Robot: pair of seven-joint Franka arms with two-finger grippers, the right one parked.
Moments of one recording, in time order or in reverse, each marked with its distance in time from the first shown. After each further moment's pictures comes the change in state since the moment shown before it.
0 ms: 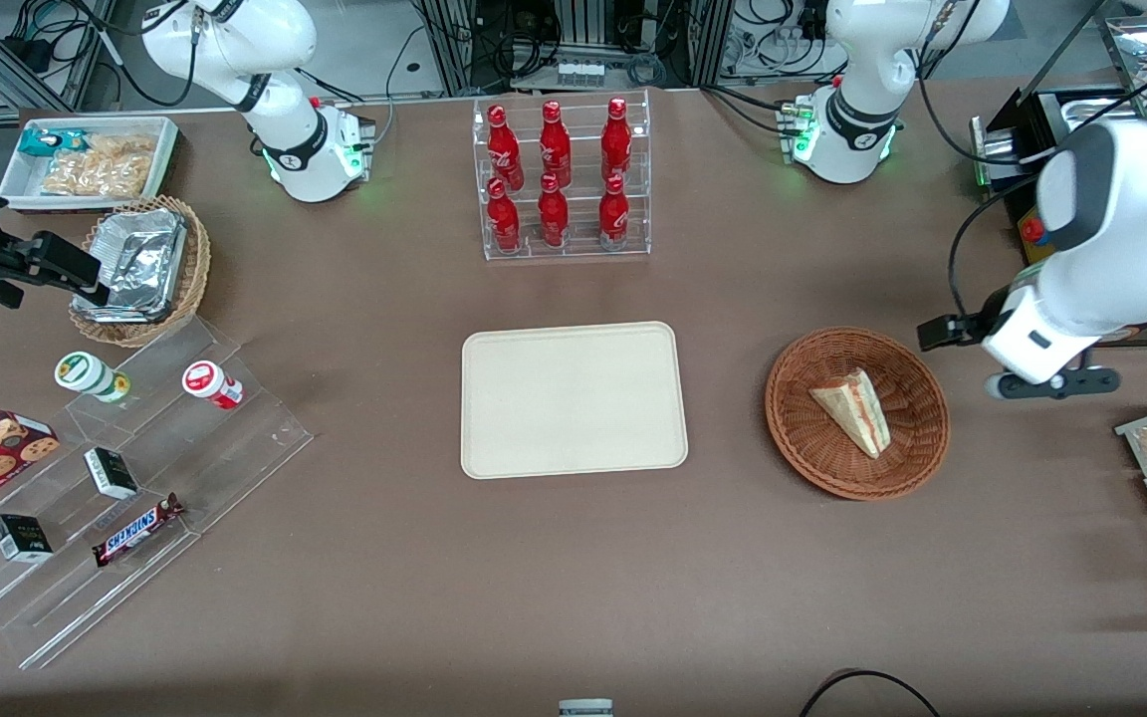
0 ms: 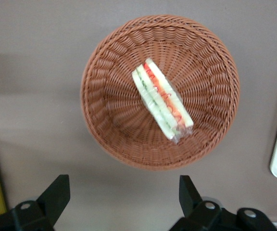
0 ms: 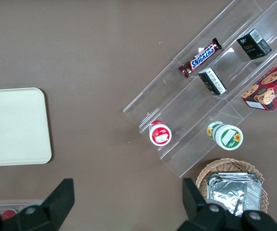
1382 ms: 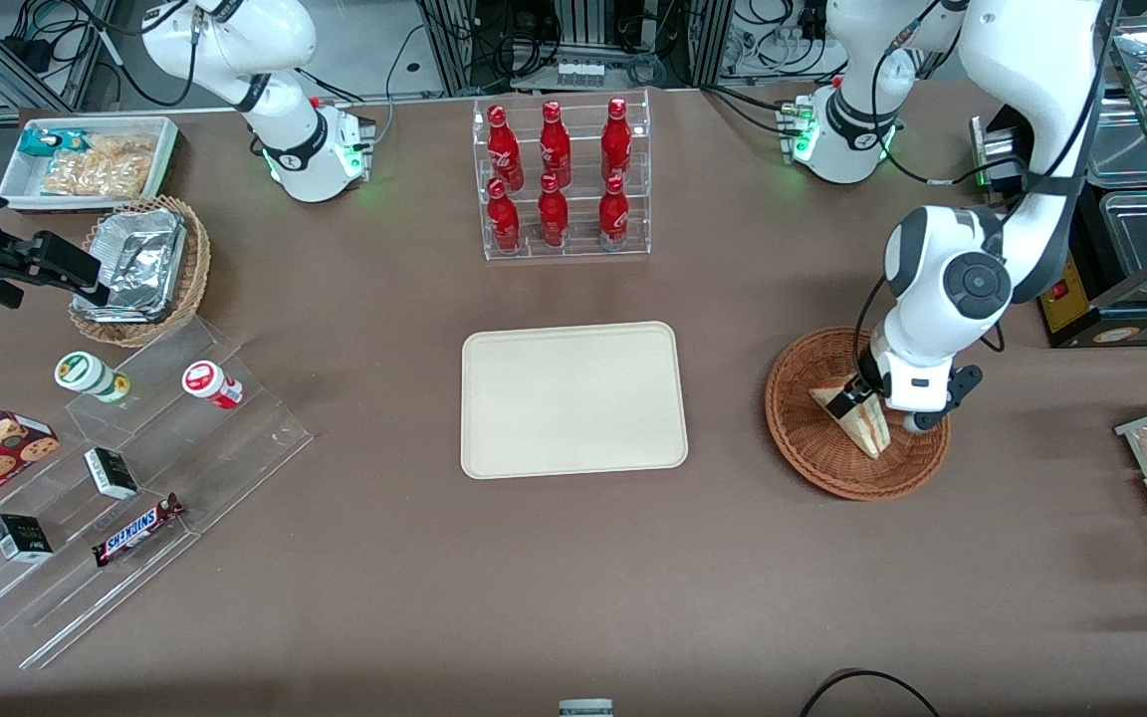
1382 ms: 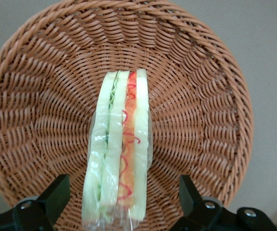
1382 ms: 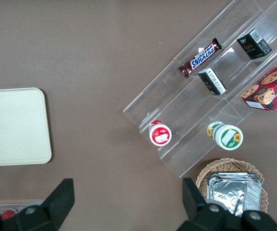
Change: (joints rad) arm -0.109 0.158 -0.008 -0.255 0.000 0.569 -0.765
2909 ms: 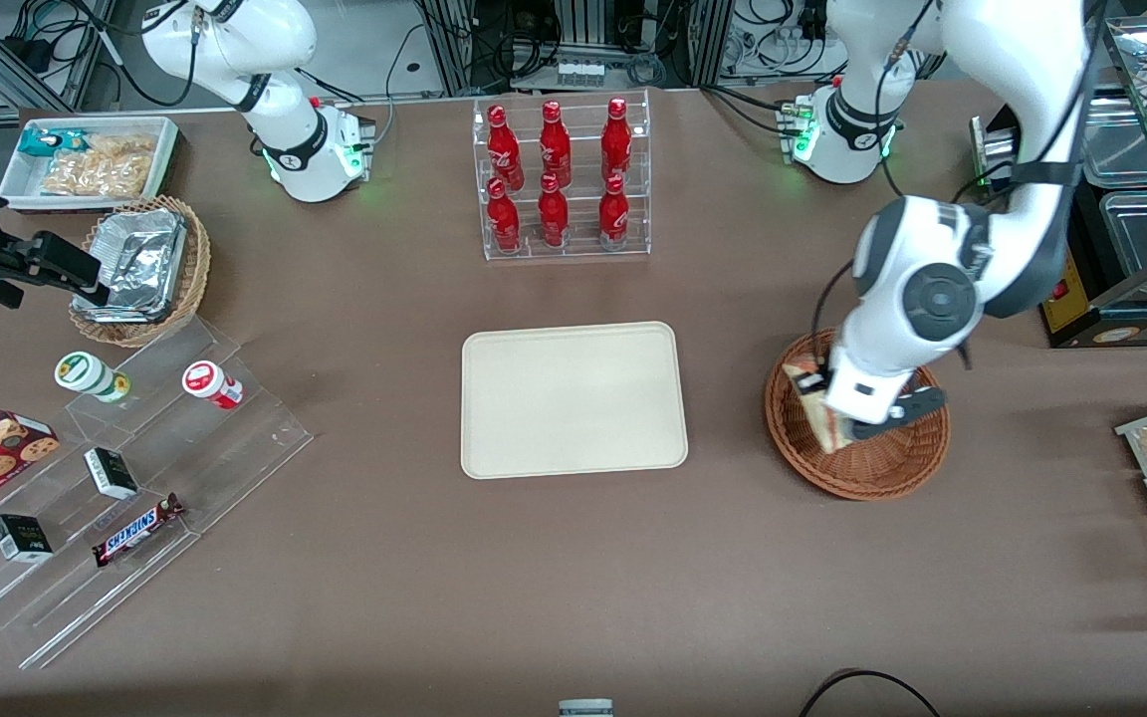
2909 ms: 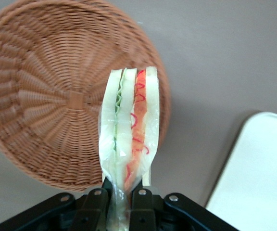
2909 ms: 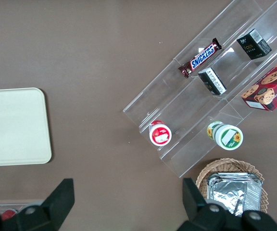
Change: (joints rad) arm -0.153 0.036 -0.013 0.322 0.001 -0.419 0.230
